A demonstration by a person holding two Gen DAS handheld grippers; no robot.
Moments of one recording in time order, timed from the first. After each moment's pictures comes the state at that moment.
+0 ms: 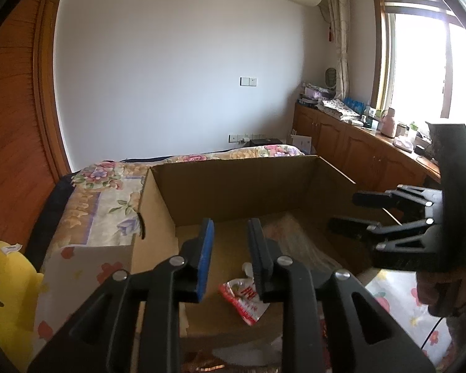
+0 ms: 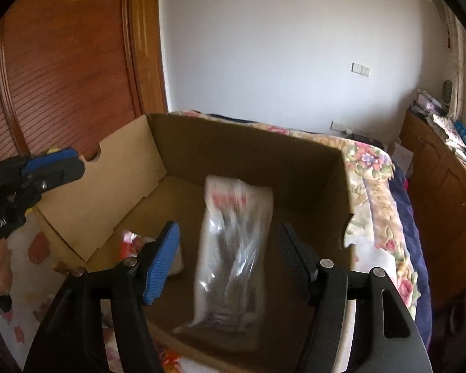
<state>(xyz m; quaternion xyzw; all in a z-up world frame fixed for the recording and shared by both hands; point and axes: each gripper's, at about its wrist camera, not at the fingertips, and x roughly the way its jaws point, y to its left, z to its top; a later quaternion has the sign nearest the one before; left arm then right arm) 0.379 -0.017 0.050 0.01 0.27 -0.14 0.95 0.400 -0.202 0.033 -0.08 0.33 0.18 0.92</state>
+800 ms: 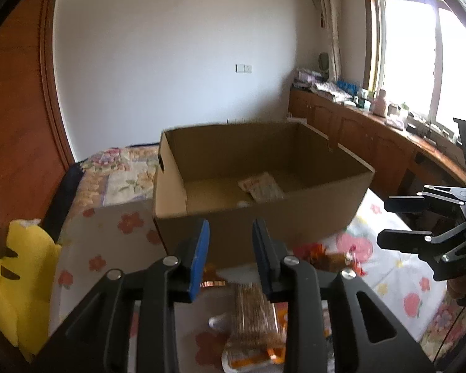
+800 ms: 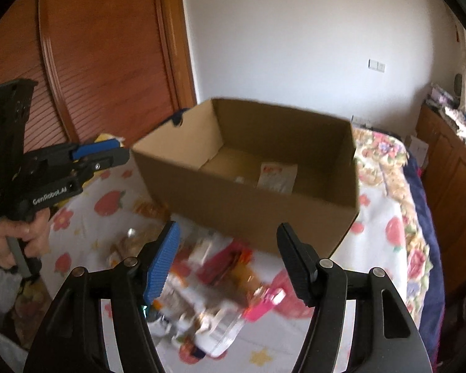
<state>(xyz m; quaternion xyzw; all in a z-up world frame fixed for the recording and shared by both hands) 0.277 0.005 0.037 0.03 0.30 -0.15 0.94 0.265 -0.204 0.036 -0.06 0.36 0.24 0.90</state>
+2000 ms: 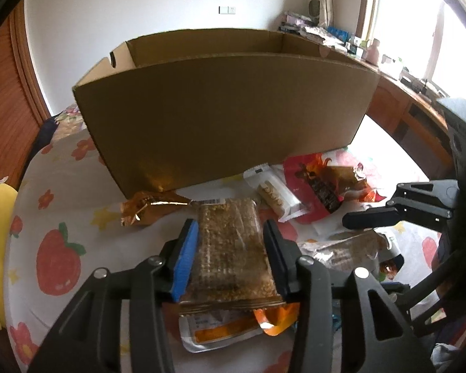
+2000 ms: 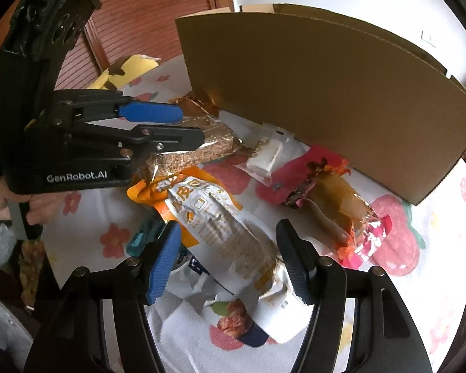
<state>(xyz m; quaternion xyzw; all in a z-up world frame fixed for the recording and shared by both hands) 0.287 -0.028 -0.055 0.06 0.42 -0.18 0.89 0.262 -0.151 -0.068 -0.11 0.45 0.32 0.82</state>
